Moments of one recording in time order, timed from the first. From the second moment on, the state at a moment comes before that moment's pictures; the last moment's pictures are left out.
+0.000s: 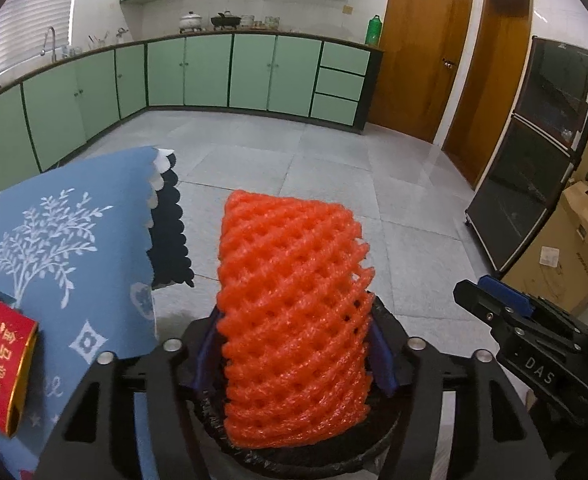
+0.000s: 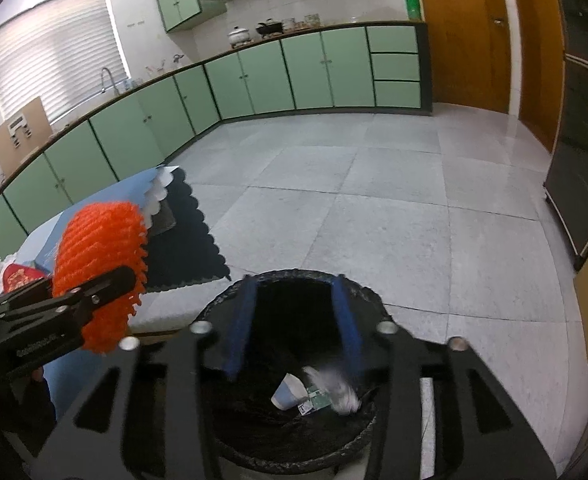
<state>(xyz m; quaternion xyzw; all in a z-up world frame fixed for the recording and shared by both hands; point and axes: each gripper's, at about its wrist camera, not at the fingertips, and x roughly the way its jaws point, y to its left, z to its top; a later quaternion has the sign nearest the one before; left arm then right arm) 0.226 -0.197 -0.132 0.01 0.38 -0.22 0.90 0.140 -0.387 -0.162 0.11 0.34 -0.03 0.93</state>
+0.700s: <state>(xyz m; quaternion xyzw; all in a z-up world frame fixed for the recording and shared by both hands) 0.205 -0.176 -0.099 0.01 0.35 -0.21 0.92 0.112 -0.388 -0.136 0.13 0.31 -0.03 0.94</state>
